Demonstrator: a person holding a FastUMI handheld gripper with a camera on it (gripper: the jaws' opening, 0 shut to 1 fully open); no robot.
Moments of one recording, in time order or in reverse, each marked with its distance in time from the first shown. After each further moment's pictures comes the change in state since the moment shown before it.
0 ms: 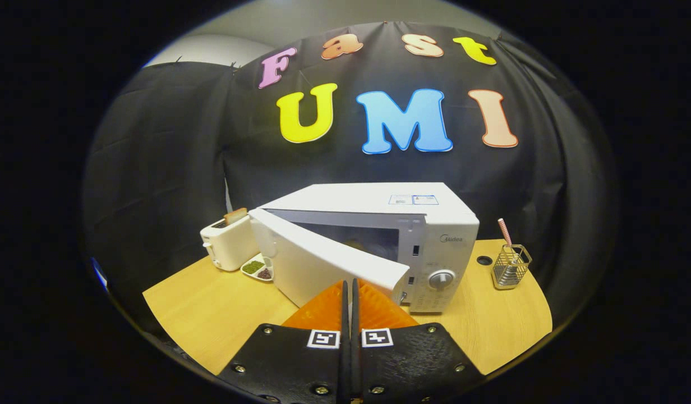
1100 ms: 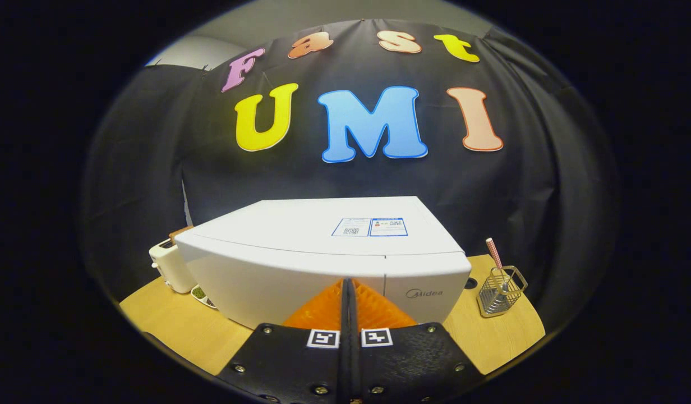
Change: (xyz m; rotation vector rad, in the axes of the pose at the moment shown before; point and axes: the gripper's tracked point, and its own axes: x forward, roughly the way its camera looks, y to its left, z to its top) arm 0.084 -0.060 0.034 0.001 -0.056 -0.126
